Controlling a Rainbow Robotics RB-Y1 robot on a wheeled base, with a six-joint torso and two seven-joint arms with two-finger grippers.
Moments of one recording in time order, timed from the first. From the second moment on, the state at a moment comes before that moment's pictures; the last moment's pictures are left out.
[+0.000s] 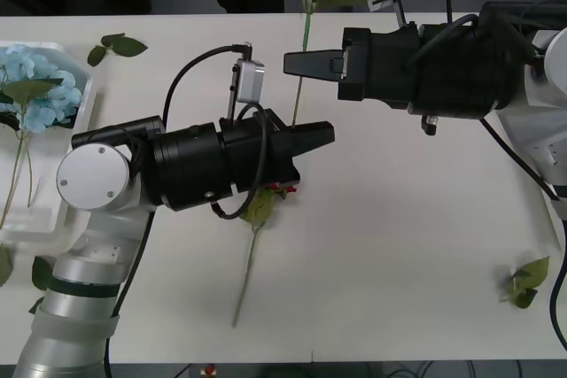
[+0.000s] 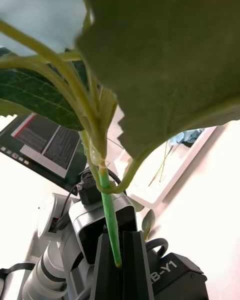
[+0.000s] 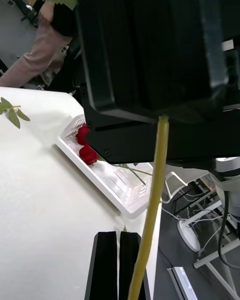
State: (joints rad) right arm -0.51 -0.51 0.15 -1.82 -1.78 1.05 1.77; left arm -0.19 0.09 -0.10 -1.85 1.50 1.09 -2.23
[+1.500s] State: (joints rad) right arm -0.47 -0.57 0.14 -1.82 -1.72 1.08 1.82; left arm -0.22 0.32 0.20 -1.99 1.38 1.23 -1.82
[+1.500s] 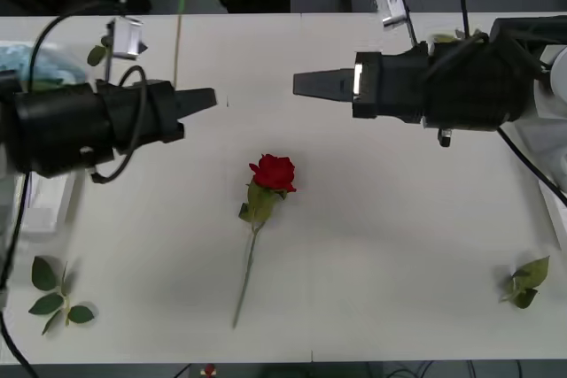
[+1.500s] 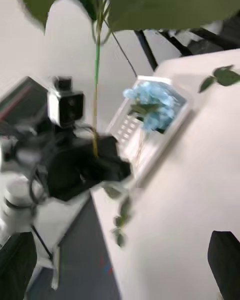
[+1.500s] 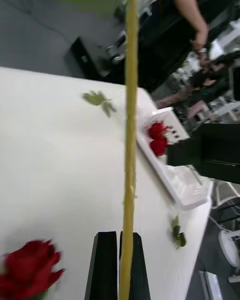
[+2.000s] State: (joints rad) right arm -0.47 -0.67 -0.03 -1.82 -1.52 1.42 2.32; left arm -0.21 0.60 0.59 -2.00 1.00 1.53 -1.70
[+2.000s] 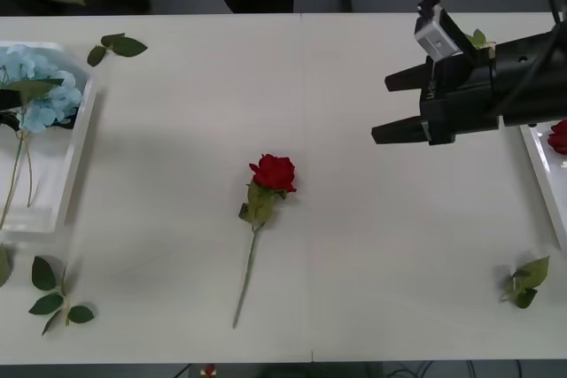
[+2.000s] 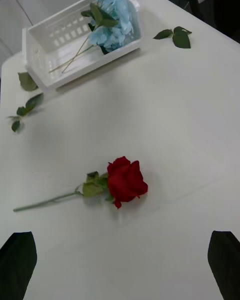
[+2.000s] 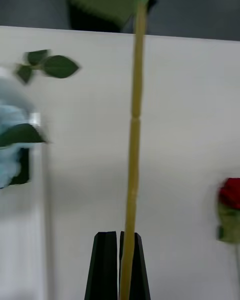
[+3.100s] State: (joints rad) right arm -0.47 -0.92 -0.22 -1.62 -1.67 1.65 2.69; left arm 0.07 0.63 0.61 -1.46 1.10 0.96 -2.11
